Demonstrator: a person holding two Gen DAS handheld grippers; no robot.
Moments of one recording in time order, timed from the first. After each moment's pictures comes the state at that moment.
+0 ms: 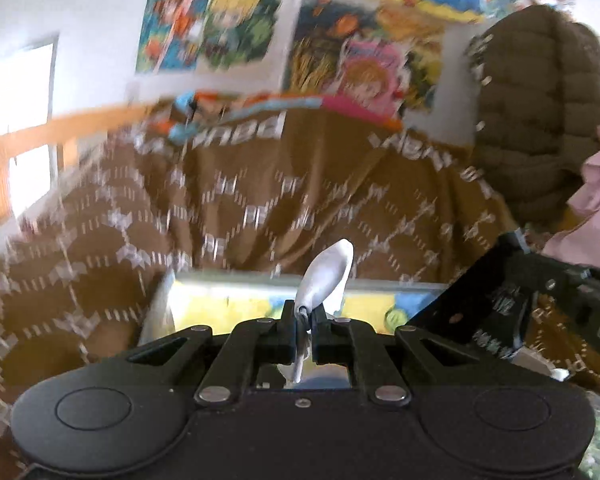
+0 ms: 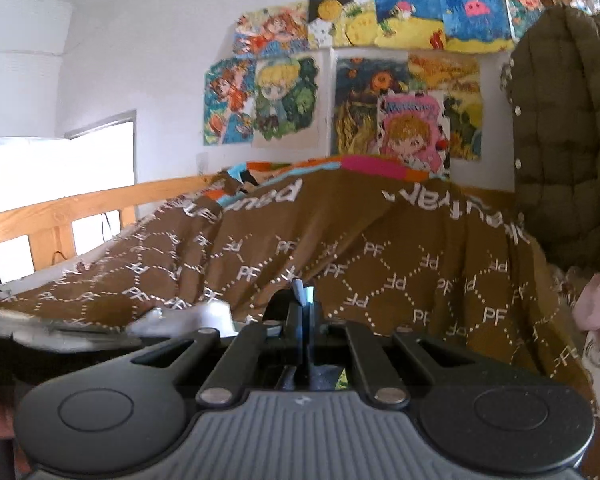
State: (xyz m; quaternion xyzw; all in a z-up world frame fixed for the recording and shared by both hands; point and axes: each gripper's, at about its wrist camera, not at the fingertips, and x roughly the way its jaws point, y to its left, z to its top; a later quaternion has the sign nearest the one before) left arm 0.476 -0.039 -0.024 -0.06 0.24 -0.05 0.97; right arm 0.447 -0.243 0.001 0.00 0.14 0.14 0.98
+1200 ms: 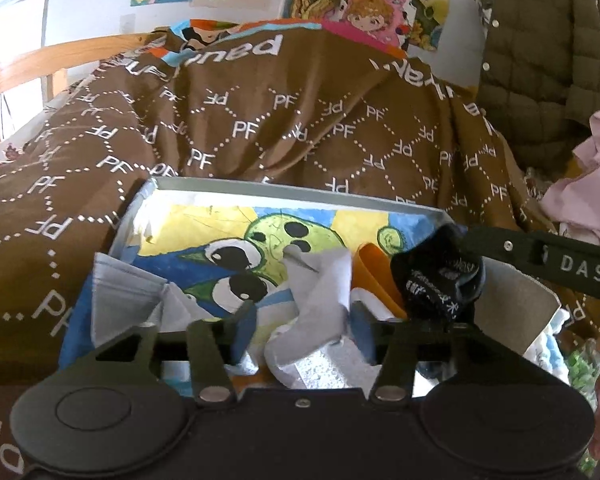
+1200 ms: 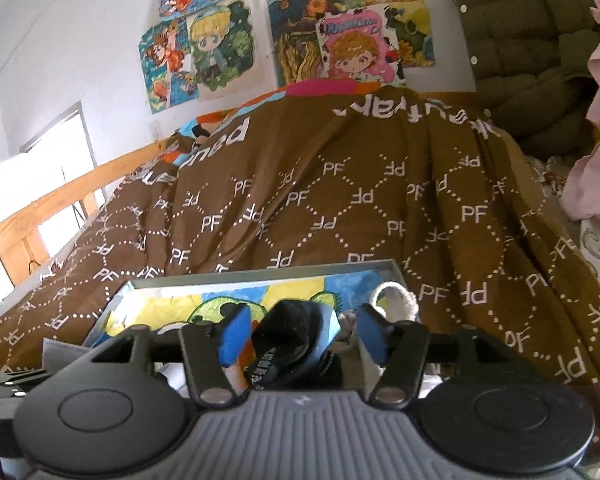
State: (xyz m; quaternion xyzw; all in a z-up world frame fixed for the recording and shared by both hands) left arm 0.464 -0.051 -0.055 -0.07 0.32 -0.05 0.94; right arm 0.462 -0.273 -0.020 0.09 0.24 0.10 0.96
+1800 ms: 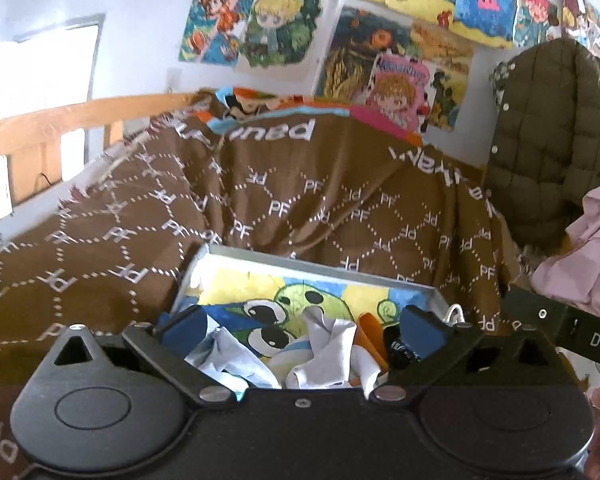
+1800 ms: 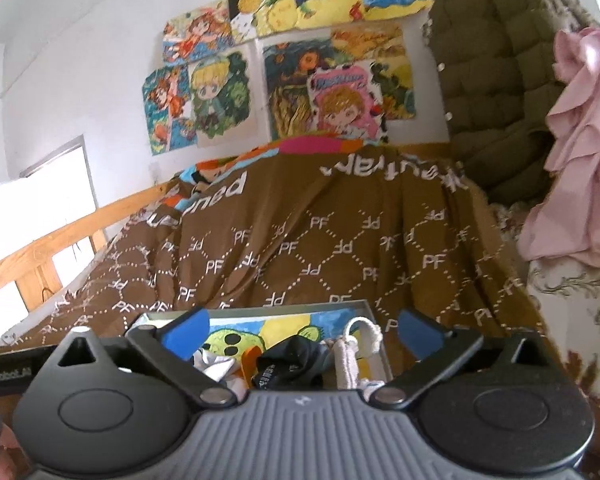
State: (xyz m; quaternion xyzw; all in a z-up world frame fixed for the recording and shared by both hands) left arm 0.392 -0.036 0.010 -0.10 0.23 0.00 0.97; right arm 0.388 -0.290 0.027 0.09 0.18 0.07 0.98
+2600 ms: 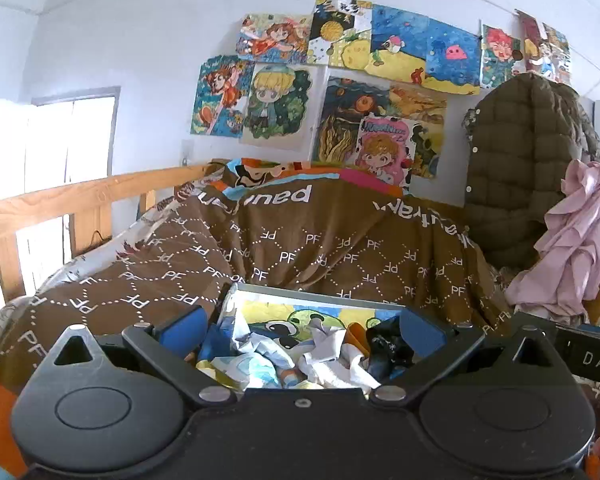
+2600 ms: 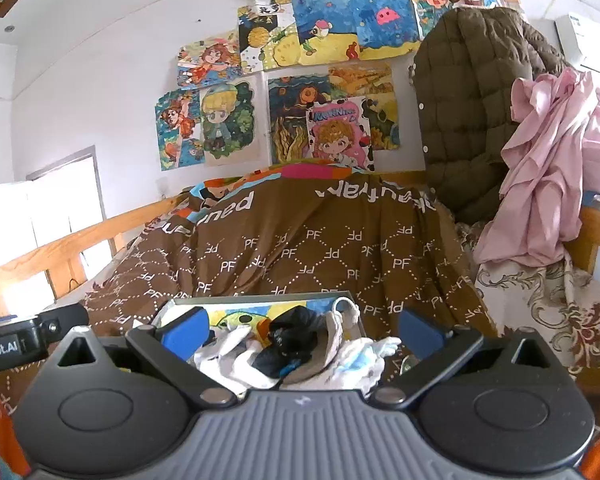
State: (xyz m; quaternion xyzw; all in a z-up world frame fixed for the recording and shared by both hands) left arm 0.240 -0.048 0.045 -0.06 0.14 0.01 0.99; right arm 0.246 -0.290 0.045 0.06 0.14 0.06 0.99
